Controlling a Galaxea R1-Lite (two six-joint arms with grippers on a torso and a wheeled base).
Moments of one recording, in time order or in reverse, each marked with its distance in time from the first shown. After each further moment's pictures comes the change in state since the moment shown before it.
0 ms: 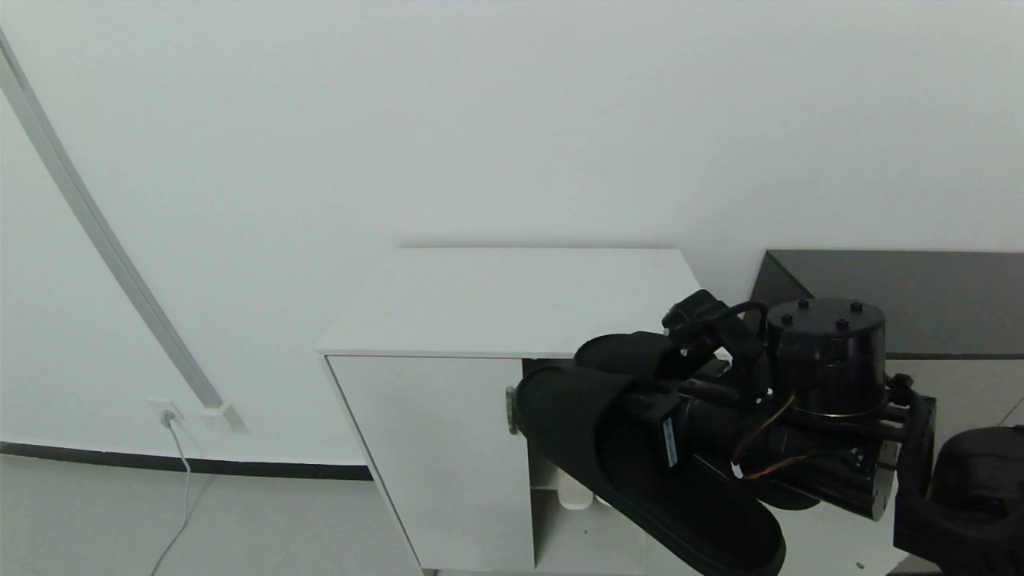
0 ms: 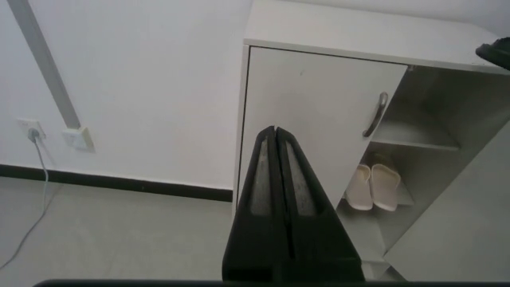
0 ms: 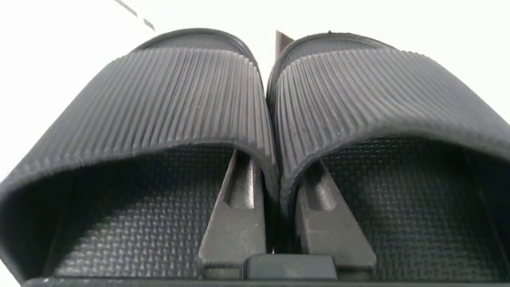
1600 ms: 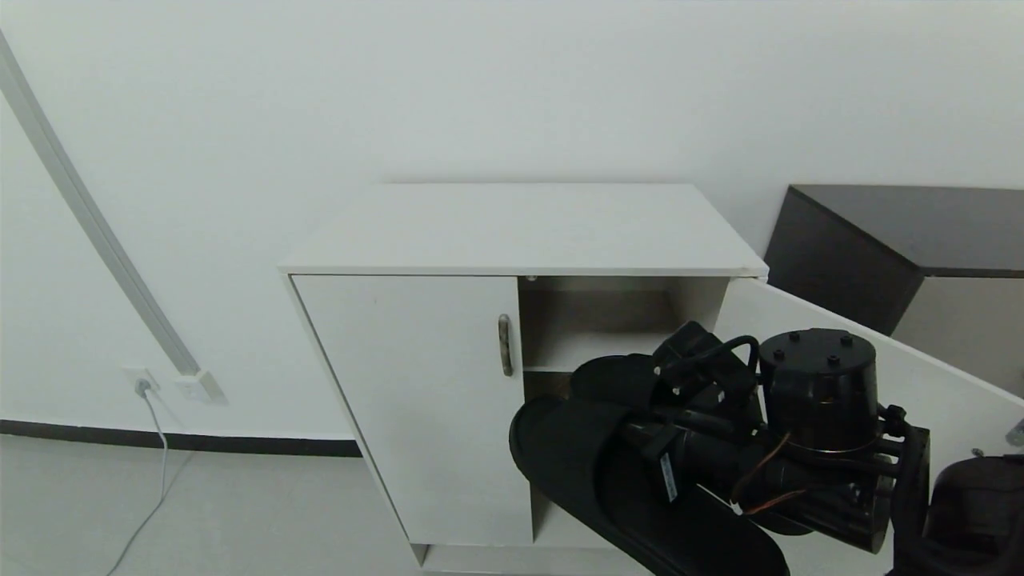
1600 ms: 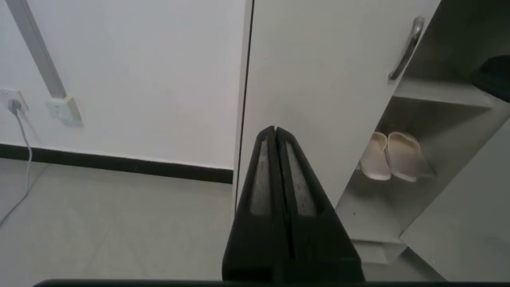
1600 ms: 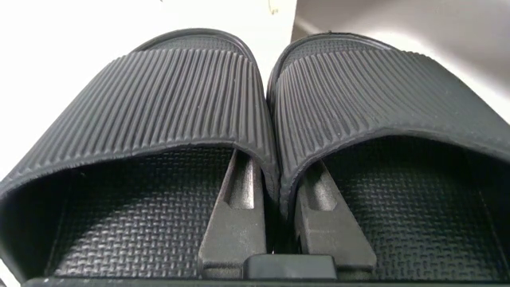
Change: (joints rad) left arm 0.000 0.000 0.000 0.000 0.000 -0.003; right arm 0.033 0.014 0.071 -0.054 0.001 -0.035
